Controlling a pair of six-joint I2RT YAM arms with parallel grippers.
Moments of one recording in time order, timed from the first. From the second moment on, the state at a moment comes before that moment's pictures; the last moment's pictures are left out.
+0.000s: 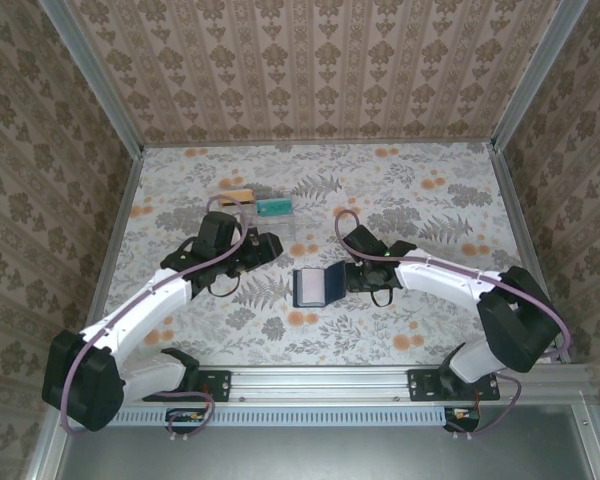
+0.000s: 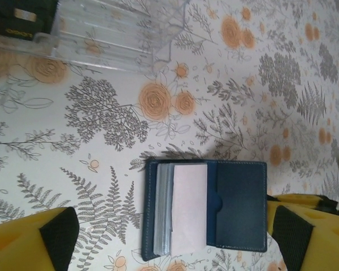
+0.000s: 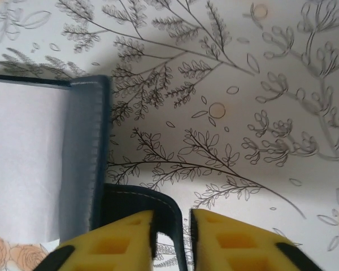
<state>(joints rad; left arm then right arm) -0.54 1.15 0.74 -0.38 0.26 -0.79 0.67 1.51 0.87 -0.57 0.05 0.63</state>
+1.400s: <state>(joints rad) -0.69 1.65 0.79 -0.05 0.58 -0.79 0.67 1.61 0.90 -0.58 0.06 0.64</state>
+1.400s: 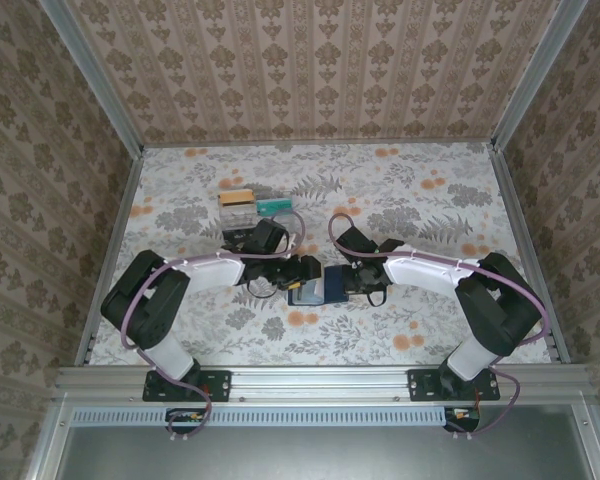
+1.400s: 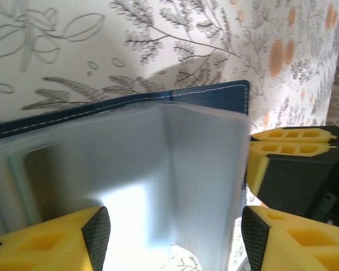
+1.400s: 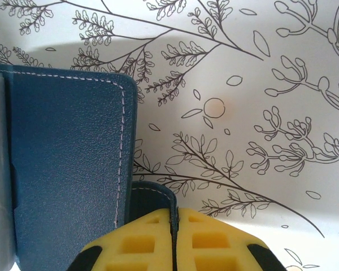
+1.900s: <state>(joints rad) -0.71 1.67 0.81 0.00 0.61 -0.80 0.67 1.51 0.90 -0.58 0.07 0.69</state>
